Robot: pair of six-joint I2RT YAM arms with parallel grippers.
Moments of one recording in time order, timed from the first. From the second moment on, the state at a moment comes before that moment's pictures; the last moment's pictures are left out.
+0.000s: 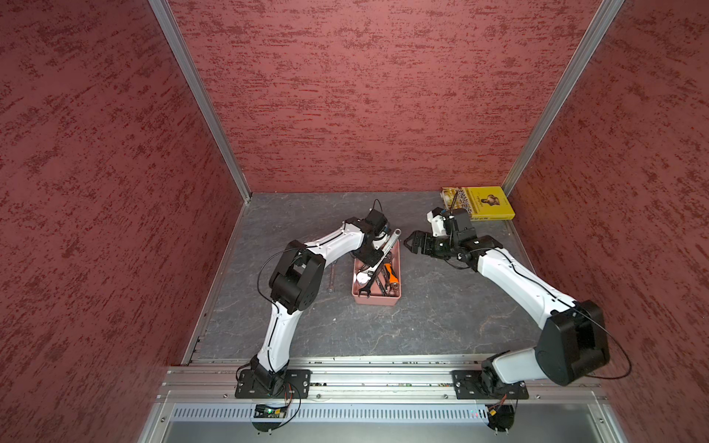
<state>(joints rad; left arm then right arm) -0.61 2.15 1.71 -0.88 0.03 0.10 0.34 1.45 1.12 -0.47 -0.31 0.49</state>
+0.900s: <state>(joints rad) -0.59 2.06 1.73 -0.96 0.03 0.02 0.34 1.45 1.12 -0.47 -0.31 0.49</state>
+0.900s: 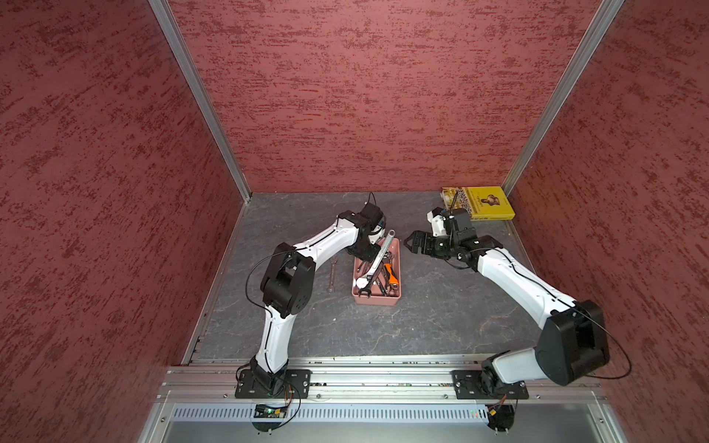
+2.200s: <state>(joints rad) -0.23 1.66 1.07 -0.74 0.16 -0.23 0.34 1.52 1.14 -0.46 -0.36 0.48</state>
